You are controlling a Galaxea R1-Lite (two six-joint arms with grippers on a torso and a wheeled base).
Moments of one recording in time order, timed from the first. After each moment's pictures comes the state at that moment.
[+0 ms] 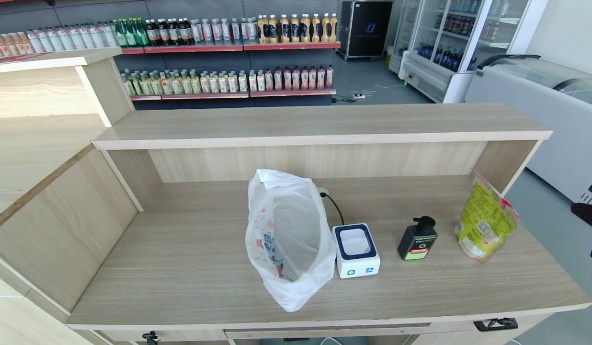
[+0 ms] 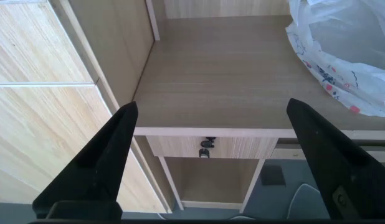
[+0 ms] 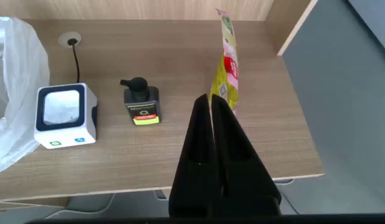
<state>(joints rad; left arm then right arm) 0.00 0.00 0.00 0.04 0.08 0.06 0.03 1.05 -0.52 -0.34 -0.10 -0.12</state>
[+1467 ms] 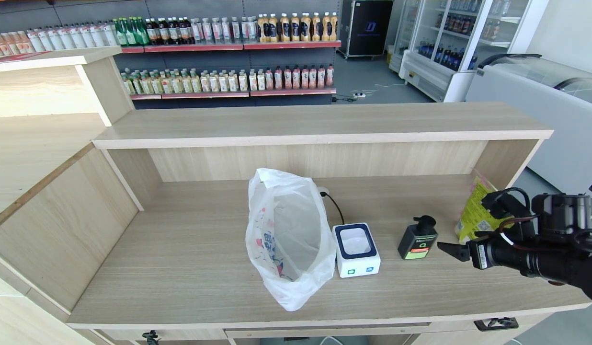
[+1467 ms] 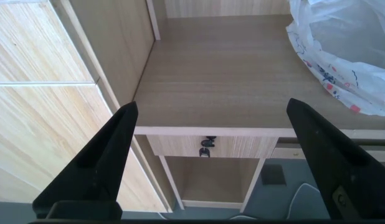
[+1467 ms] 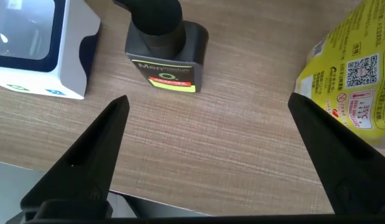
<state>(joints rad) 0.00 0.00 0.00 0.03 0.08 0.06 -0.06 1.81 -0.52 -0.74 0.26 -0.25</state>
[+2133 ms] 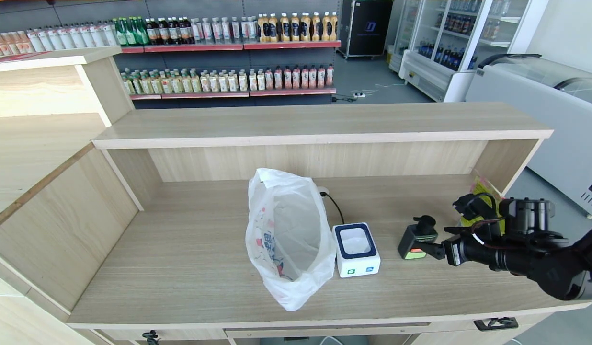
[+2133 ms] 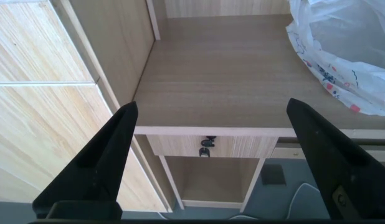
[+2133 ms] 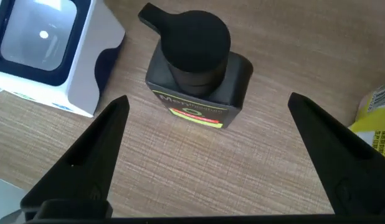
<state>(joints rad) 0.00 0.00 0.00 0.03 0.08 0.06 -0.03 2.03 -0.59 -0.92 0.40 -0.29</state>
